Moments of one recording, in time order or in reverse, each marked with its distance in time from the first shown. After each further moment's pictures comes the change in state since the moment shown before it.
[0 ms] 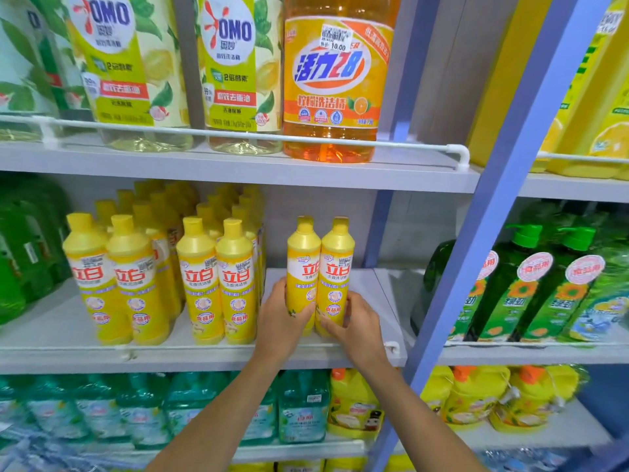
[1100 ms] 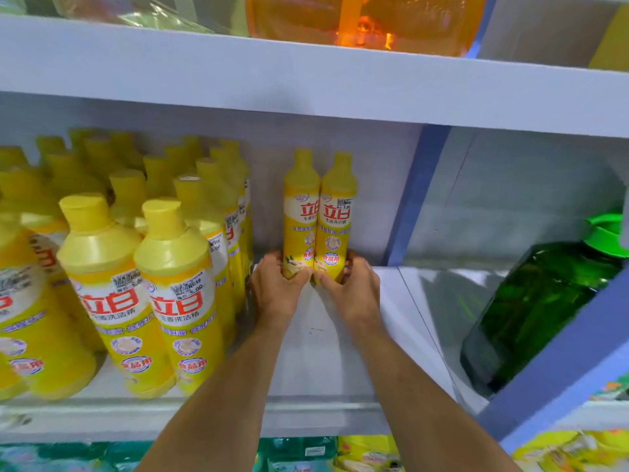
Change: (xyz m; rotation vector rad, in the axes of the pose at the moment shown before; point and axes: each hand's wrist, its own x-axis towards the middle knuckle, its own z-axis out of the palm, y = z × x) left_hand 0.143 -0.067 0.076 -0.004 0.210 -0.189; right_hand 0.154 0.051 0.078 0.074 0.122 0.116
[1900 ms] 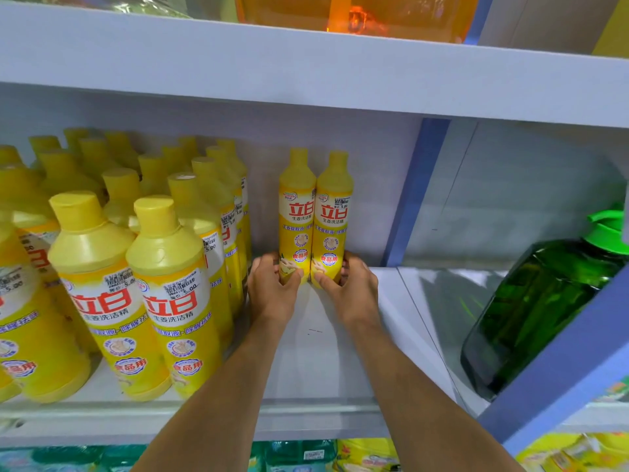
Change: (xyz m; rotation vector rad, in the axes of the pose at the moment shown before) left_hand 0.004 -0.010 0.005 0.007 0.009 0.038; right_hand 0.004 0.005 0.004 0.062 -0.050 0.005
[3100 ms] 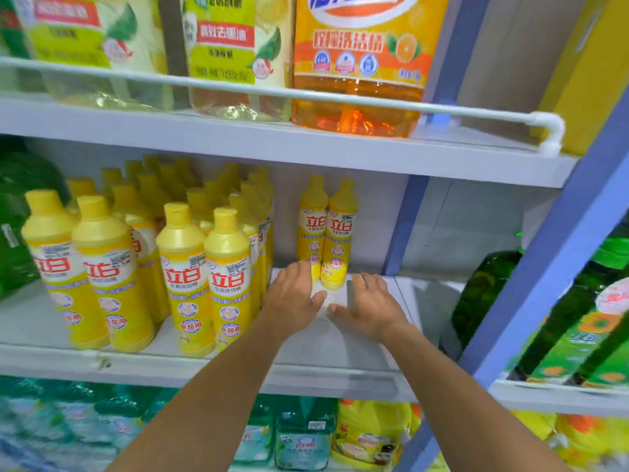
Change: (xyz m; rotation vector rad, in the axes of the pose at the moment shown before) left_hand -0.054 0.052 -0.067 0.602 -0.390 0.353; right_hand -0.052 -0.043 -0.077 -0.826 -0.377 -0.236
